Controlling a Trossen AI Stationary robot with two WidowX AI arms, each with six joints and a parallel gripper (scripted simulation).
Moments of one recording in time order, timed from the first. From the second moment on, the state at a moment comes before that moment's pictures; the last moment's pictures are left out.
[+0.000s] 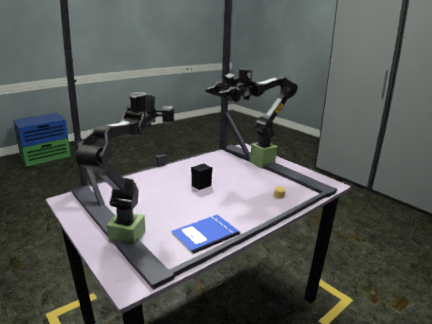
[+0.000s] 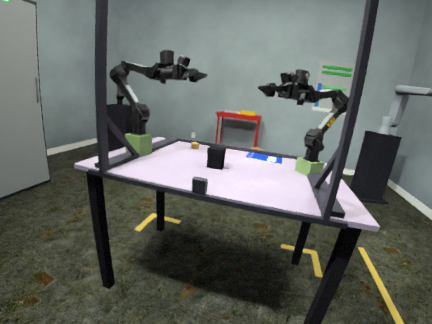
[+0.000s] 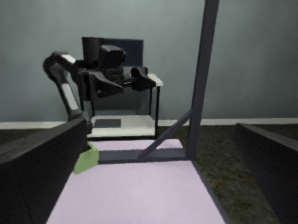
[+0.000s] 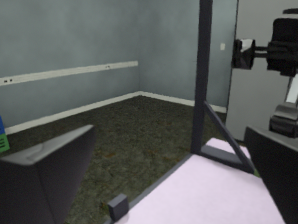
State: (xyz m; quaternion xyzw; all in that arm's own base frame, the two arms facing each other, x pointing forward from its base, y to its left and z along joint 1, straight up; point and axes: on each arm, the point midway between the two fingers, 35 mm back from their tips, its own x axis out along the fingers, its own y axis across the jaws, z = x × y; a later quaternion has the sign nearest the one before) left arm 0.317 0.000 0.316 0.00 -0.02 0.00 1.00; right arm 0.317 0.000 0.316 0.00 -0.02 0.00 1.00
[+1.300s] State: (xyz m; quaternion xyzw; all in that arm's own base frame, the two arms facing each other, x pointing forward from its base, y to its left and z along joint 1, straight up) left arm 0.348 0.019 0.223 -0.02 0.28 0.02 0.96; right arm 0.337 -0.034 0.210 0.02 0.03 -0.10 0.99
